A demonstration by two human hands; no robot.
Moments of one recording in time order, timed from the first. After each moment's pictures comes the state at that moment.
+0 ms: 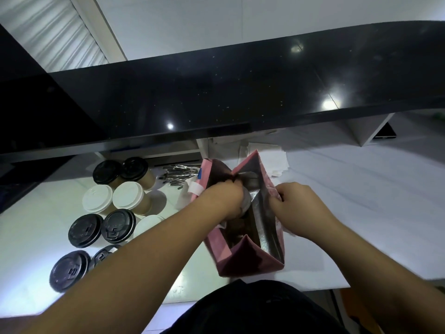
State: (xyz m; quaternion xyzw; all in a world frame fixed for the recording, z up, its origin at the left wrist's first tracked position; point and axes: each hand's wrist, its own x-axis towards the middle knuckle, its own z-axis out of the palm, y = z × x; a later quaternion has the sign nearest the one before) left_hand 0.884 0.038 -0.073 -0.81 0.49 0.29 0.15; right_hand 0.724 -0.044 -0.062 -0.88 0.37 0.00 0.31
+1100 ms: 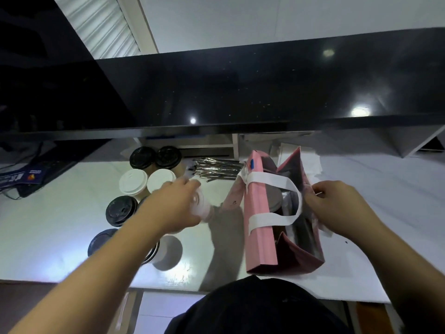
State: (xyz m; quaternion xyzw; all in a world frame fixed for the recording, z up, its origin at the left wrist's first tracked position) left_hand 0.965 0.214 -0.050 -0.89 0.42 0.17 0.06; right_hand 0.737 -0.036 -0.052 -0.86 0.41 0.01 0.29
